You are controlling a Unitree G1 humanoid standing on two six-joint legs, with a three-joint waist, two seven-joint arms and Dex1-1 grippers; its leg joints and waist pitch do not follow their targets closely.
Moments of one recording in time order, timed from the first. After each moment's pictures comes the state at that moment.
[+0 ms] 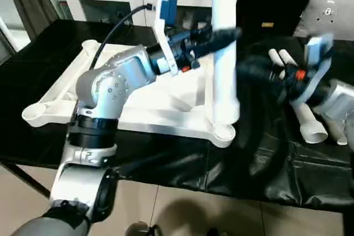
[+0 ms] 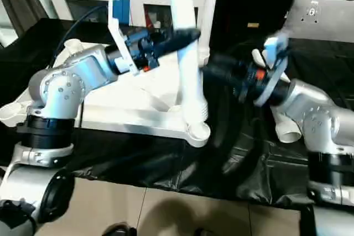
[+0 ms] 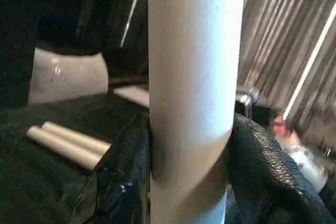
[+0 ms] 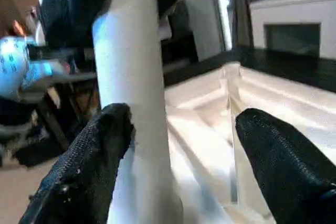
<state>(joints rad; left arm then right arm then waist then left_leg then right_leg) -0.86 0.16 0.01 0.11 -0.66 0.77 -0.76 -0.54 -0.59 -0.11 0.11 0.69 0.68 1.08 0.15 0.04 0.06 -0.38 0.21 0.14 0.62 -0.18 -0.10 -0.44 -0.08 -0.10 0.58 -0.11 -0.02</state>
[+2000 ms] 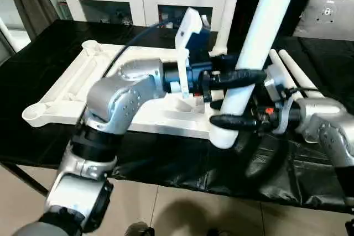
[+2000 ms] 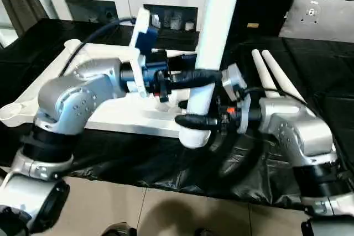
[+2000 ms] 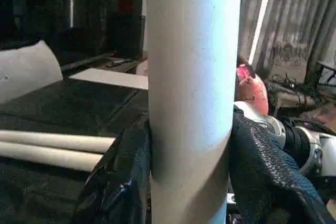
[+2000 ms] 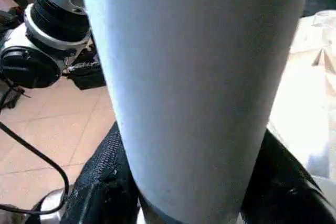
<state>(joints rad) -0.80 0.17 -0.15 0.00 -0.61 0.71 -0.91 -0.48 -0.60 0.09 0.04 0.58 0.58 1.28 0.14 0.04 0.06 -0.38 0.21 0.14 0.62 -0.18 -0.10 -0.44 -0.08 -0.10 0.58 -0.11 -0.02</state>
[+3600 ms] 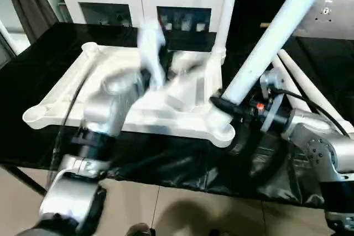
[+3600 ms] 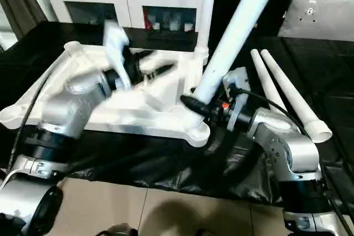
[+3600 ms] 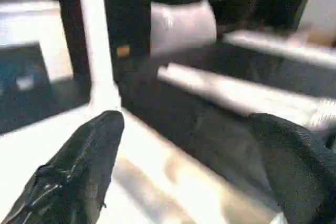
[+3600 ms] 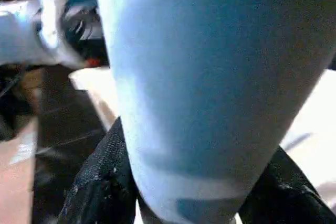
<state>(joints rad) -0.74 0.23 -0.13 0.41 -0.29 0.30 -0.70 -0.38 -0.42 -0.03 0.00 0.49 0.54 0.81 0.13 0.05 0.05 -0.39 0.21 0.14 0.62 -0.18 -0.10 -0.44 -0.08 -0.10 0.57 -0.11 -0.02</state>
